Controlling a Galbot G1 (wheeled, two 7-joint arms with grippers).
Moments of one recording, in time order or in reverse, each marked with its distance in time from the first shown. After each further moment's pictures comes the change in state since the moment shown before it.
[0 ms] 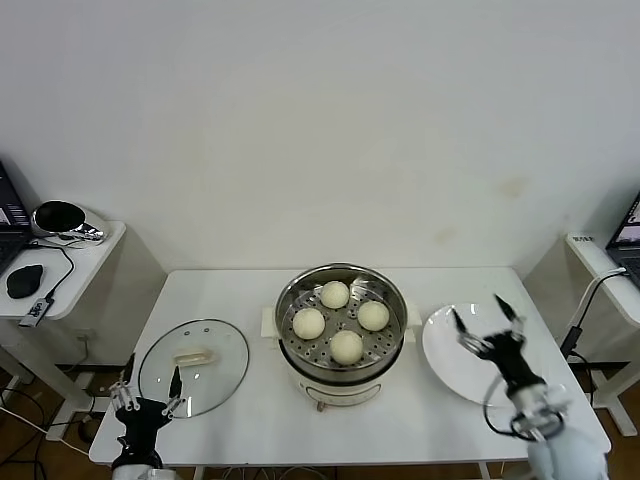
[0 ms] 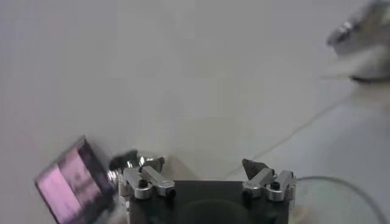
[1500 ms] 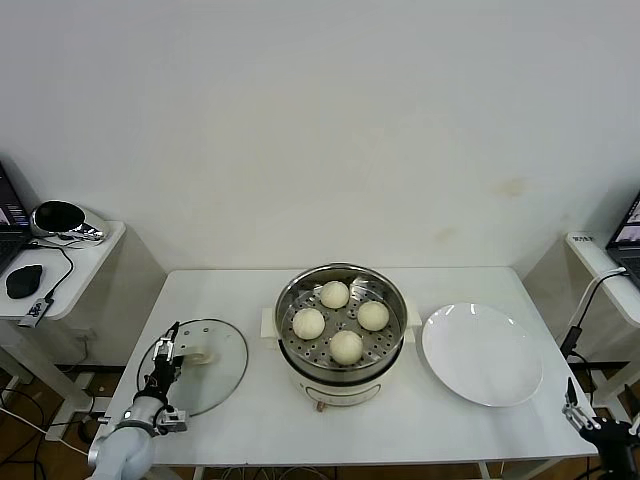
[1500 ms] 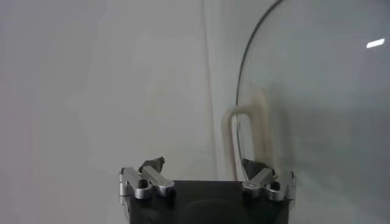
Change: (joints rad) left arm -0.504 0.146 0.139 0.587 0.523 0.004 0.130; right arm -0.218 0.235 0.318 0.053 -0.052 0.014 0.057
